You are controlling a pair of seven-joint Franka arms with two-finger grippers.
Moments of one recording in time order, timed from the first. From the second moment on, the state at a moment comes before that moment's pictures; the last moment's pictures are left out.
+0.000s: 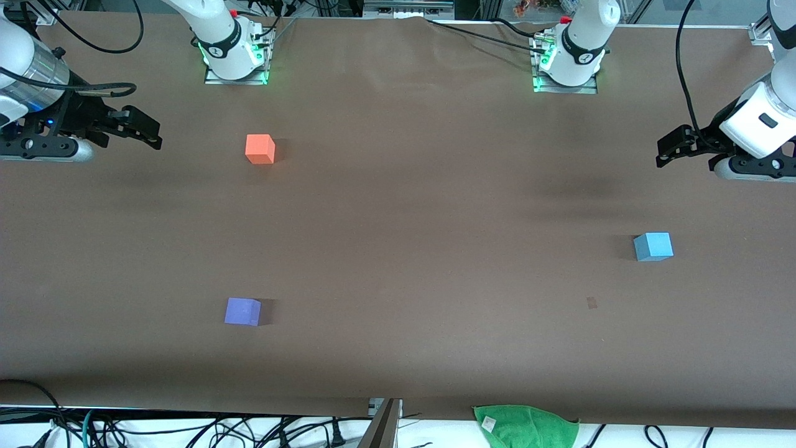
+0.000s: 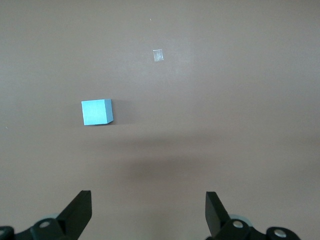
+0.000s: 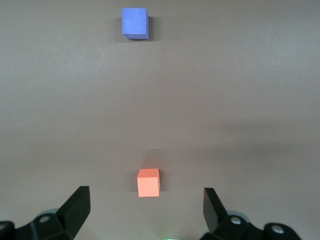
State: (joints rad) left arm 0.03 -0.03 -0.04 -1.74 -0.01 1.67 0.02; right arm 0.24 0.02 -0.10 -1.56 0.03 1.52 0.18
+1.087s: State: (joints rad) left arm 0.02 -0.02 -0.05 -1.72 -0.01 1.66 0.02; right arm 0.24 0.02 -0.09 -1.56 0.03 1.52 0.18
